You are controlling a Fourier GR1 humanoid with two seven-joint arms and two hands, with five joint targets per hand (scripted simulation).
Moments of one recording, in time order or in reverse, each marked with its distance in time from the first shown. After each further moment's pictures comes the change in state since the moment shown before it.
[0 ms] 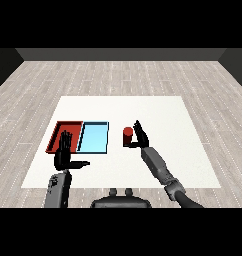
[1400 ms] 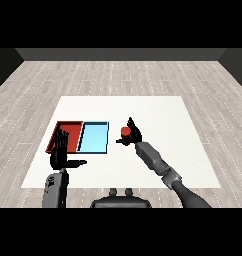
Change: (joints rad) left arm -0.008 0.015 0.032 -0.023 0.031 -0.004 0.023; right arm -0.215 0.000 0.332 0.217 -0.378 -0.092 -0.018
